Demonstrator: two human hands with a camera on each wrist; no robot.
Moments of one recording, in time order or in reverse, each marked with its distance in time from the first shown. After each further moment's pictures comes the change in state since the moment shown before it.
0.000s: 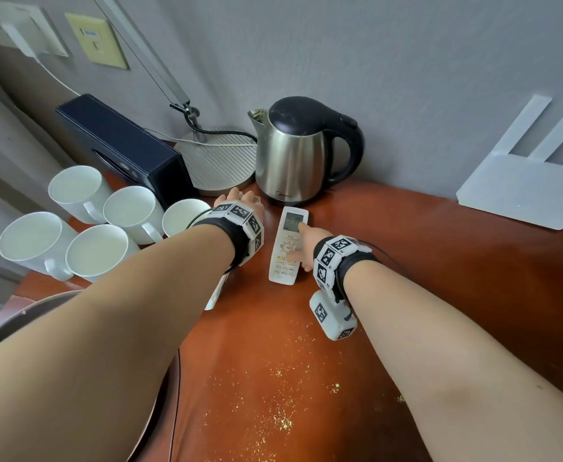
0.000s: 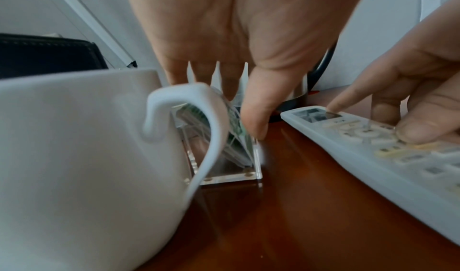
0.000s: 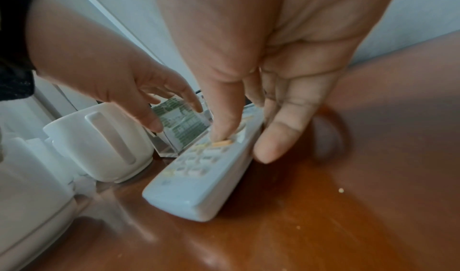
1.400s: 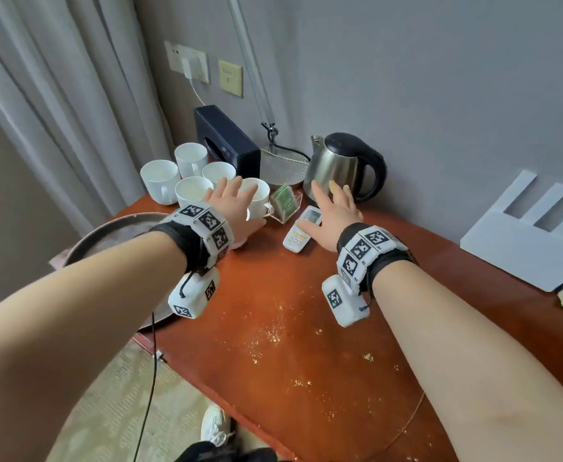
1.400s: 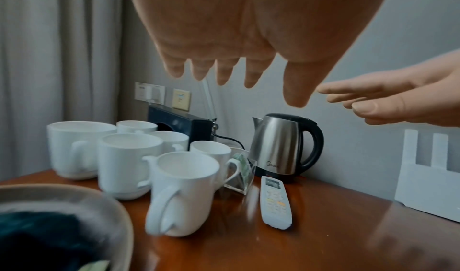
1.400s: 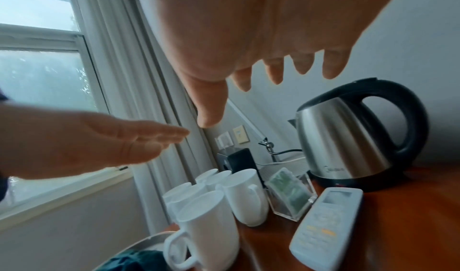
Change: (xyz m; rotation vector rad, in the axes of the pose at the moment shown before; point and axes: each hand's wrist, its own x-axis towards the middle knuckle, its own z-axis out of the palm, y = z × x) left_hand -0.223 -0.015 0.030 -0.438 0.396 -0.268; right_hand -0.183 -0.004 -0.005 -0.203 0.441 -0.455
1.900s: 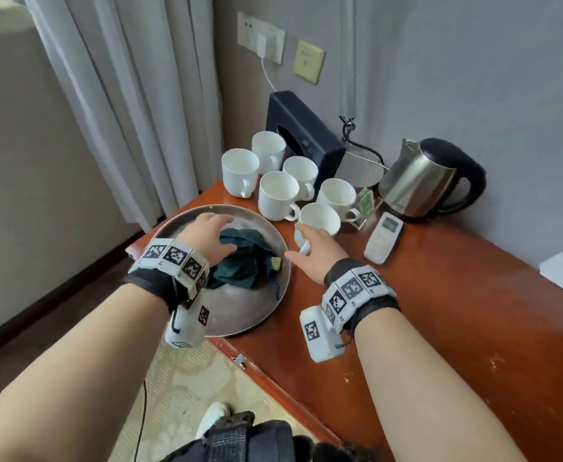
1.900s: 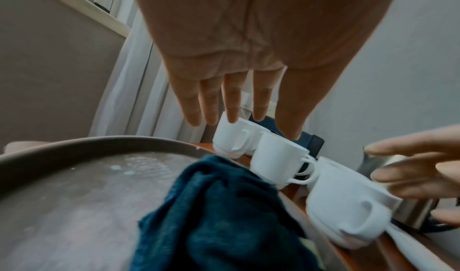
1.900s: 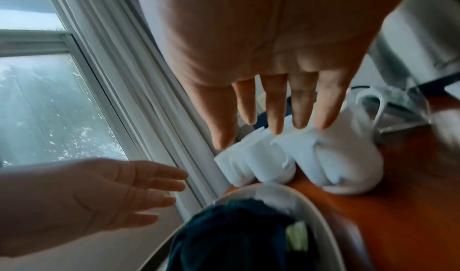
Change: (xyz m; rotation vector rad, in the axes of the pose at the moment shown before) left_hand -0.025 -0.206 0.025 -0.311 -0.132 -0.206; right_hand 0.028 -0.168 0.101 0.209 -0.300 0.007
